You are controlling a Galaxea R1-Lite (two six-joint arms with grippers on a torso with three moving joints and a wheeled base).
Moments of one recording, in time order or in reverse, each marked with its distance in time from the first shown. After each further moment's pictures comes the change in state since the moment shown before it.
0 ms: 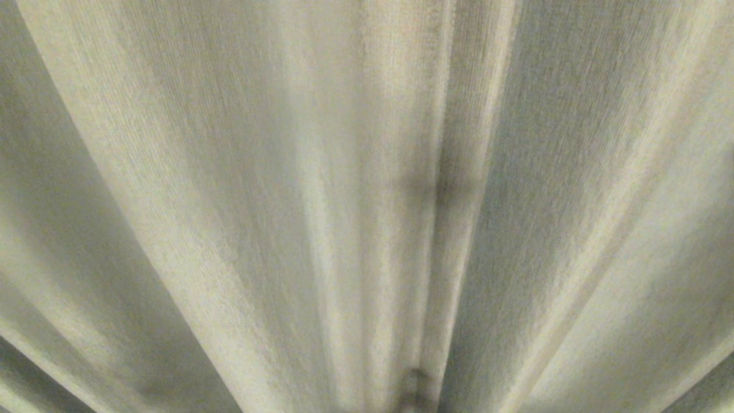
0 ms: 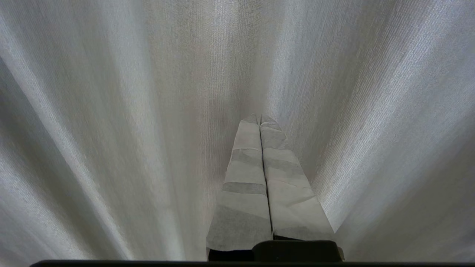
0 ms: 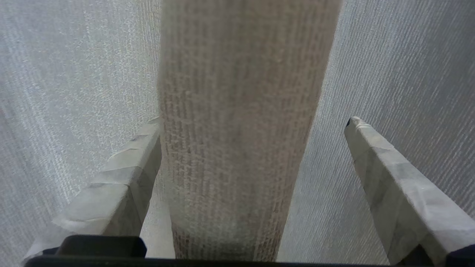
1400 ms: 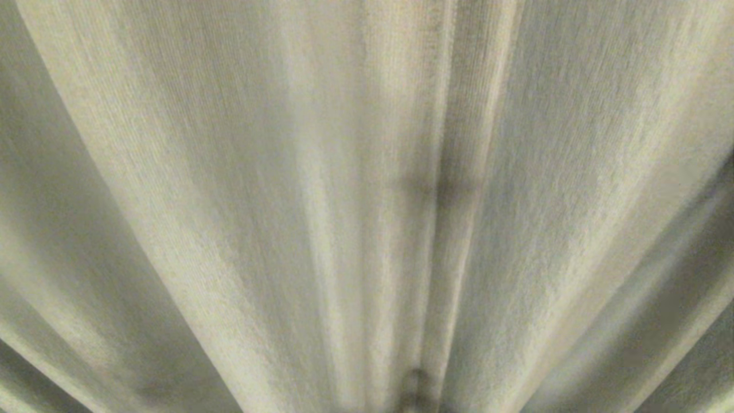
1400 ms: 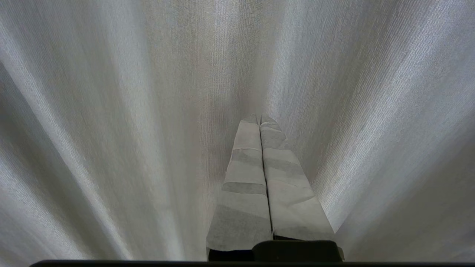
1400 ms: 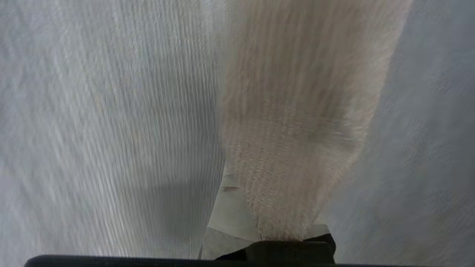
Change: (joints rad) left arm 0.000 0.000 0.000 0.000 0.000 0.000; right arm -0.025 0.166 -0.093 -0.096 0.015 -0.002
